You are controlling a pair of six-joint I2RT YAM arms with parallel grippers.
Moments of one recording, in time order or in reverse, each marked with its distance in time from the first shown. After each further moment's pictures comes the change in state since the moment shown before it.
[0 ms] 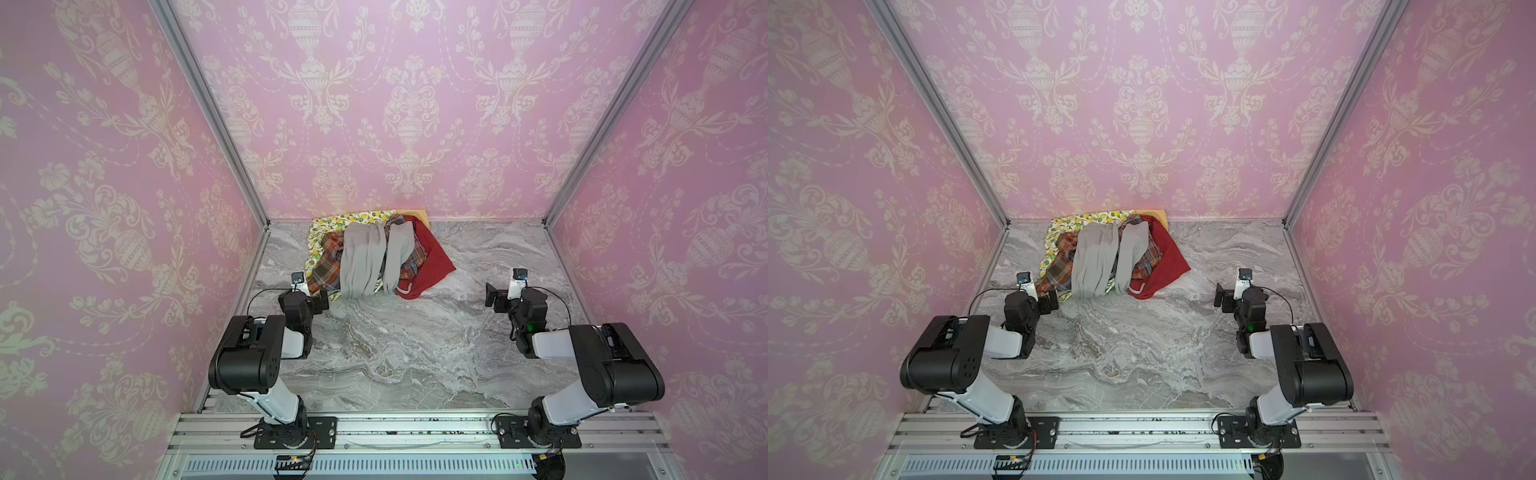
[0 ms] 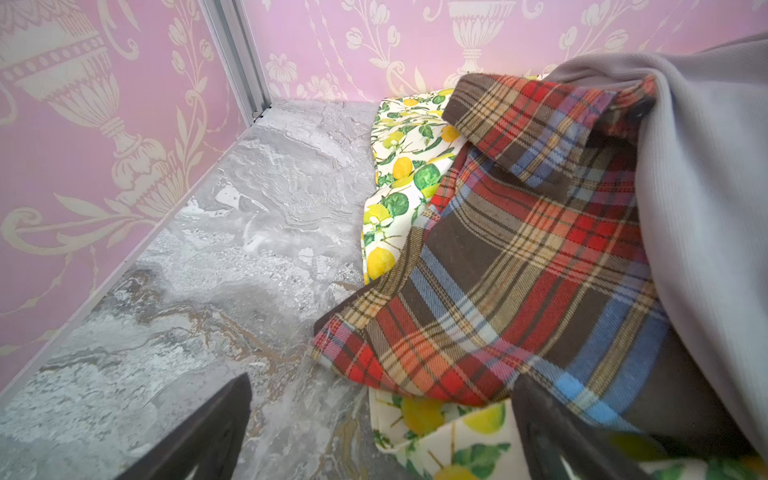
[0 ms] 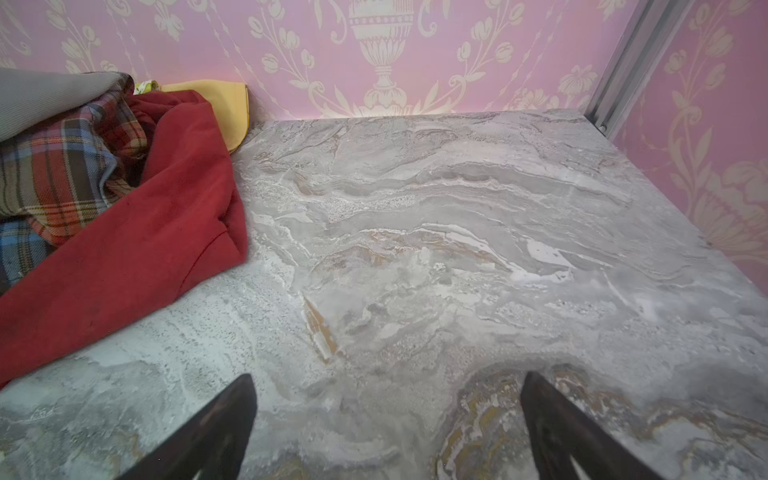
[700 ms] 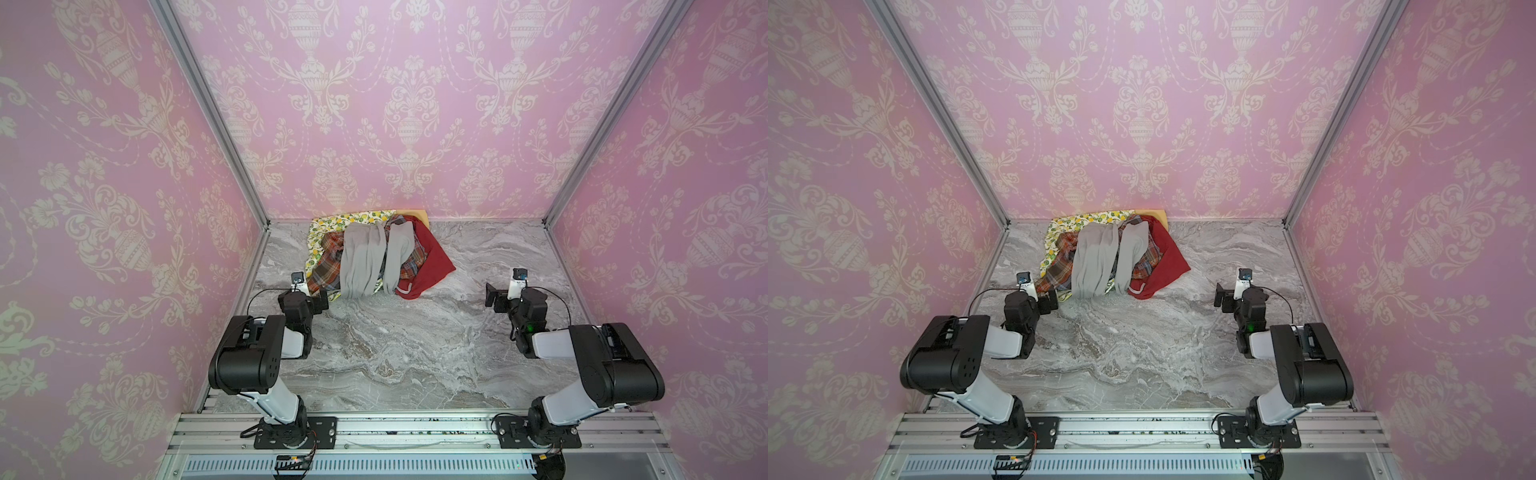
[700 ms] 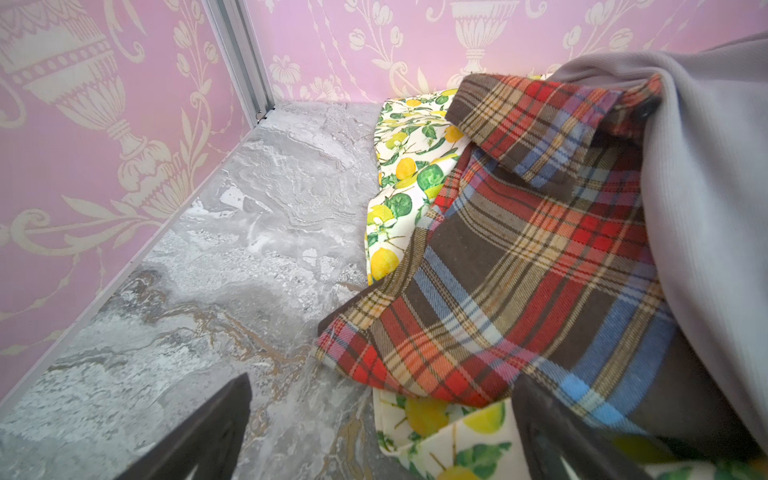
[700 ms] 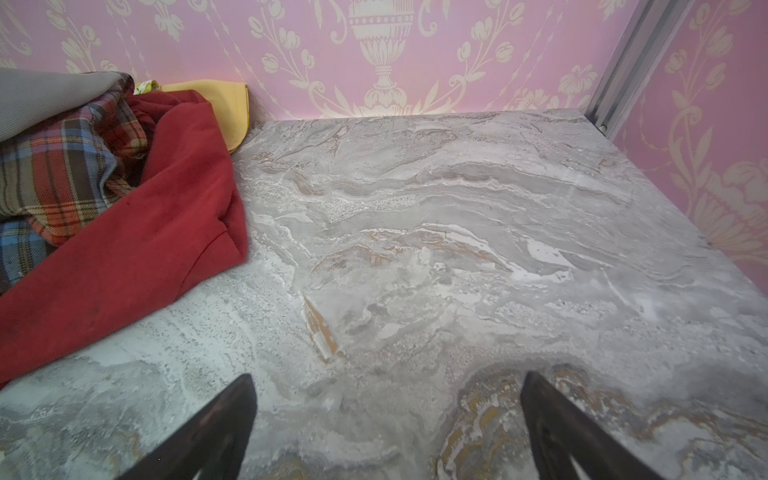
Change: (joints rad) left arm 0.000 0.000 -0.002 0.008 -0.016 0.006; right arm 0.000 0.000 0.000 0.000 0.000 0.000
